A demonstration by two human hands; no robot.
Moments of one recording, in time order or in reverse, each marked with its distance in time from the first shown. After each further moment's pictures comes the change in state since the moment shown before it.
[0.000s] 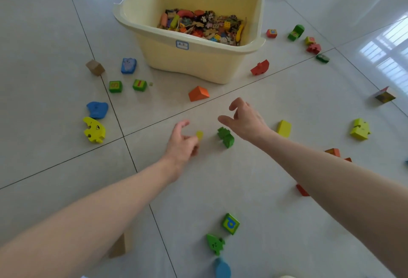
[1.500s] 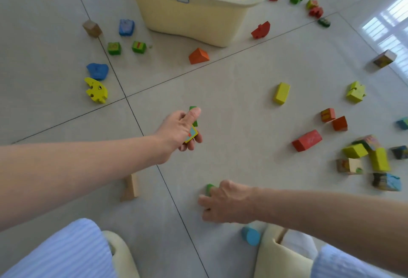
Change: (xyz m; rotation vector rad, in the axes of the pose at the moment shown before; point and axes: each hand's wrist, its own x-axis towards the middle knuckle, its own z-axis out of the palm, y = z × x) left_hand -0.067 -0.008 -0.025 0.200 -0.215 -0.097; right_hand -0.188 0.026 0.087 -0.965 -0.669 -1.161
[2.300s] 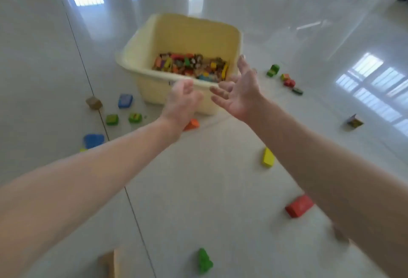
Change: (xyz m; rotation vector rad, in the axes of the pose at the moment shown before) left_hand 0.055 0.156 -0.002 -0.072 0.238 0.488; right_hand -0.051 0.219 -0.174 2.307 1.424 0.600
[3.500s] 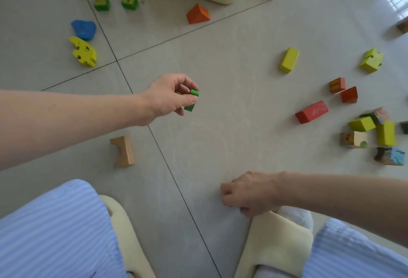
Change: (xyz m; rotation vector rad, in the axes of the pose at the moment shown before) left_hand -0.116 -0.117 -0.041 0.268 -0.419 -0.306; right_hand -0.171 0.220 -0.144 -1.976 -1.403 -0.003
